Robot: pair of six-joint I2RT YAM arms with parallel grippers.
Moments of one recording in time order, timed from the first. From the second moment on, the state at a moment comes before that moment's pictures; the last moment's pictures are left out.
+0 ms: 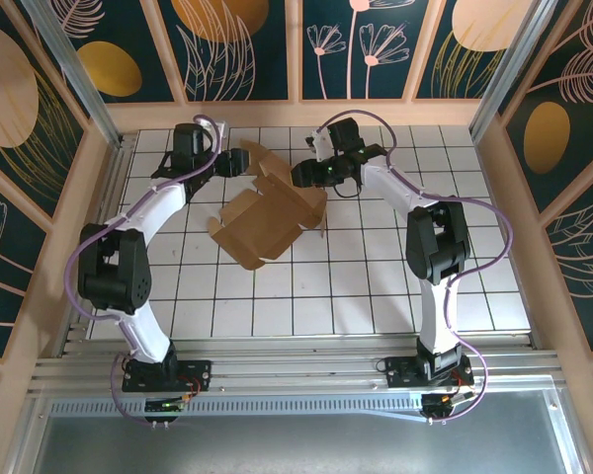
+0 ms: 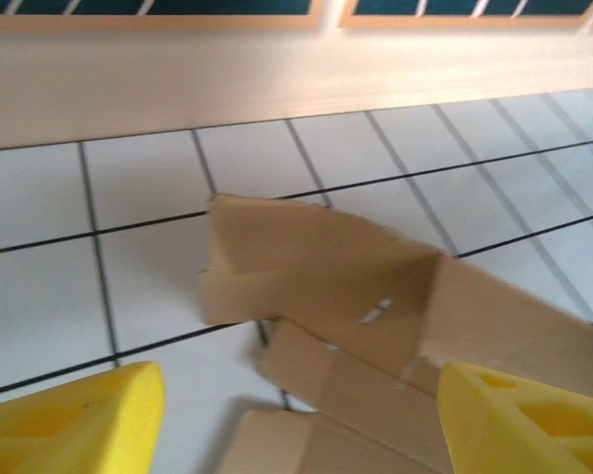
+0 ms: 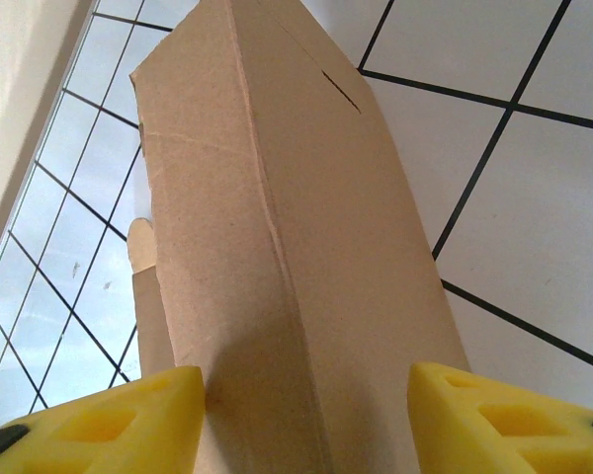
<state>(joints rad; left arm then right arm) -0.19 1.80 1.35 -0.09 0.25 -0.10 0.45 2.06 1.75 -0.55 -0.52 0.22</state>
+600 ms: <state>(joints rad) -0.18 2.31 1.73 -0.24 0.46 -0.02 0.45 2.06 1.75 -0.56 -0.53 0.22</state>
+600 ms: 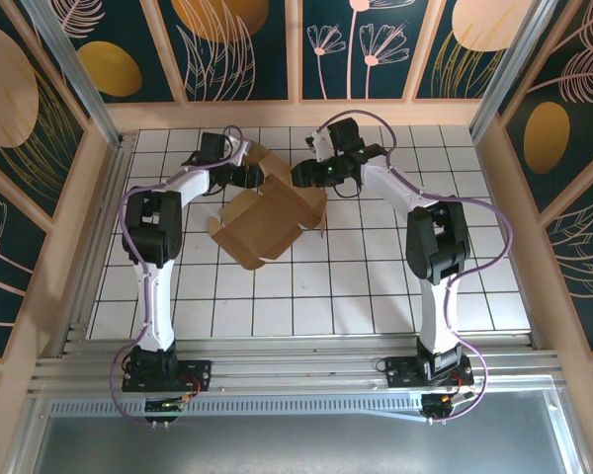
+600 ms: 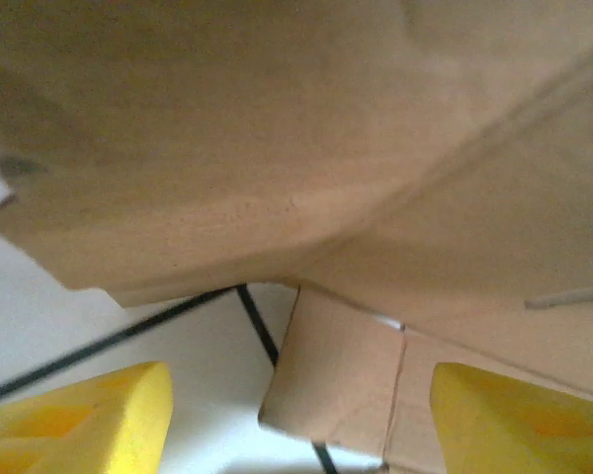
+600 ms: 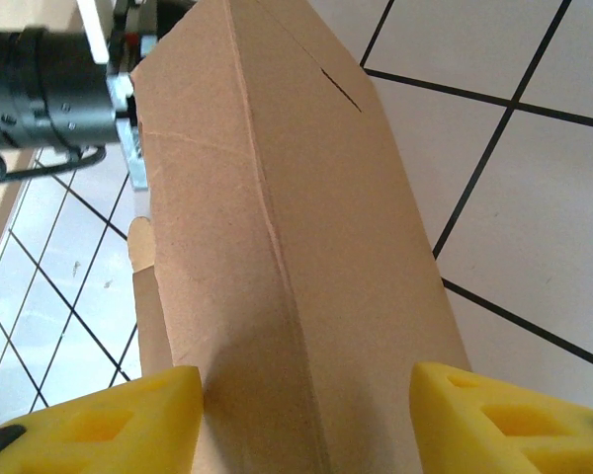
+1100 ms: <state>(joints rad) -0.17 2.44 1.87 -0.36 0.64 -0.08 0.45 2.06 1.75 -0.55 -0.55 0.22</state>
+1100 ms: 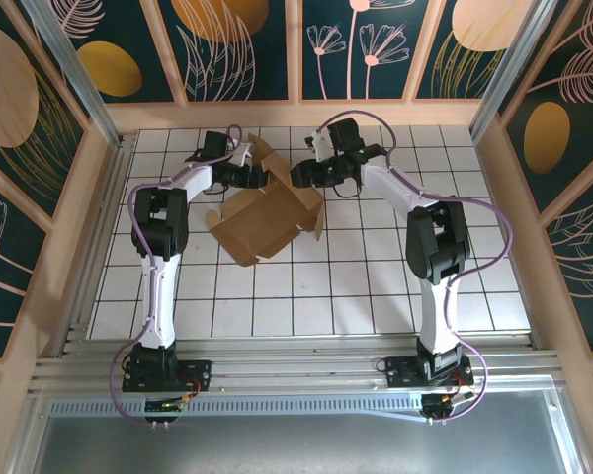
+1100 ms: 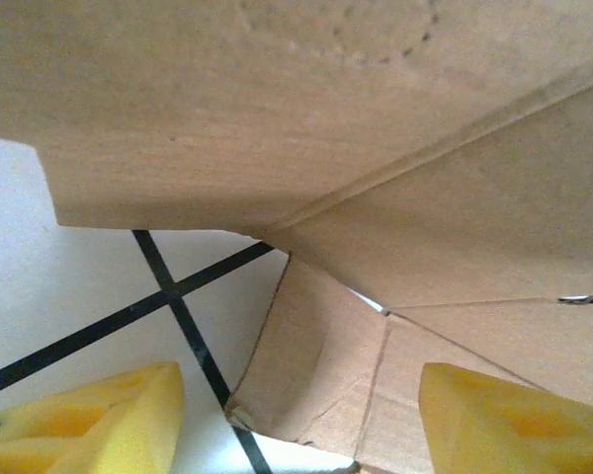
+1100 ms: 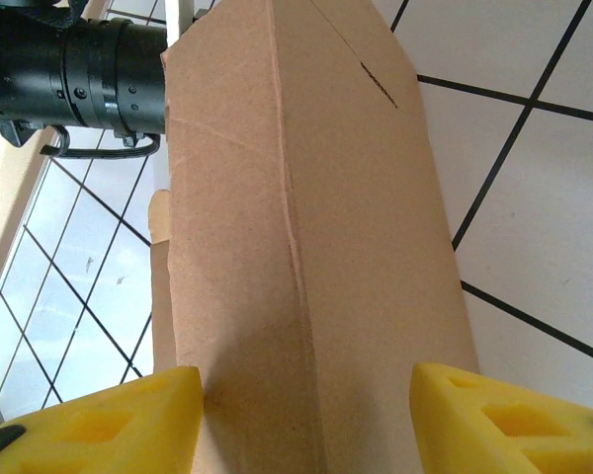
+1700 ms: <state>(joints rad) -0.17 2.47 1.87 -0.29 0.88 -0.17 0.45 2.06 1.74 -0.54 -0.55 0.24</state>
